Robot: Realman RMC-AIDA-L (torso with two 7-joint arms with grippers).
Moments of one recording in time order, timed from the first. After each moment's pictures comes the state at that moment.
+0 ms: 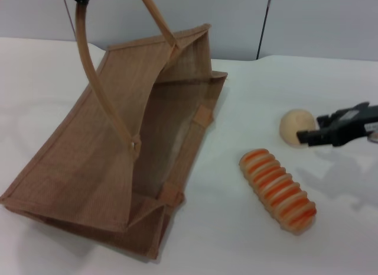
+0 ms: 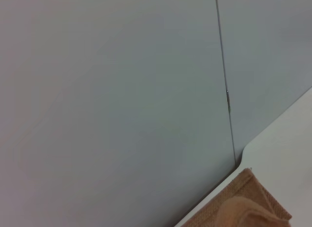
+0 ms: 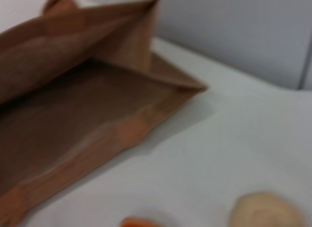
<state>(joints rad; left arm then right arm) -0.63 -2.02 1.03 1.85 -0.61 -1.58 0.64 0.49 2.02 -1.23 -1.25 0.85 1.33 -0.83</state>
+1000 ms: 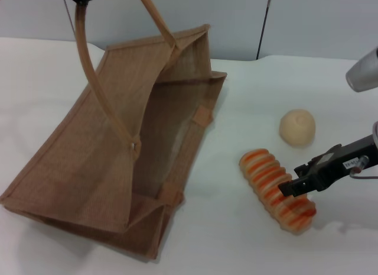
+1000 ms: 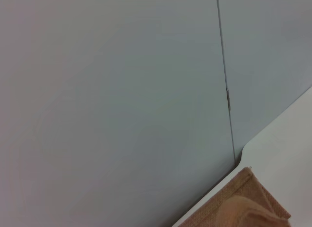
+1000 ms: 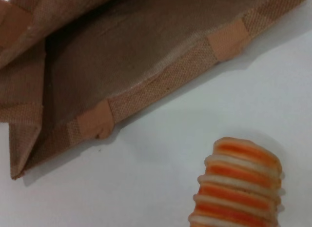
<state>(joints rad) -0.63 -2.02 1.02 1.85 -0.61 -1.58 0.64 0.62 2.03 -1.26 -1.09 0.80 1.52 -0.81</state>
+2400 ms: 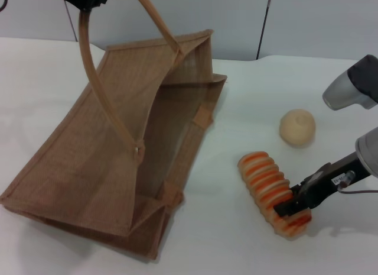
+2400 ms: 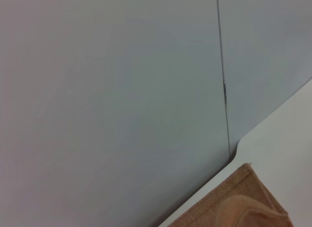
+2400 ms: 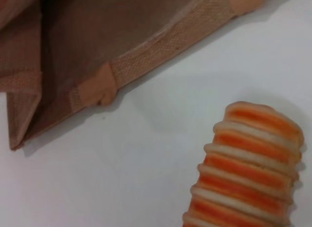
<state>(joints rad) -0.63 -2.02 1.03 1.81 -0.60 -1.57 0.64 0.72 2.03 -1.28 -0.88 0.77 1.49 -0.84</state>
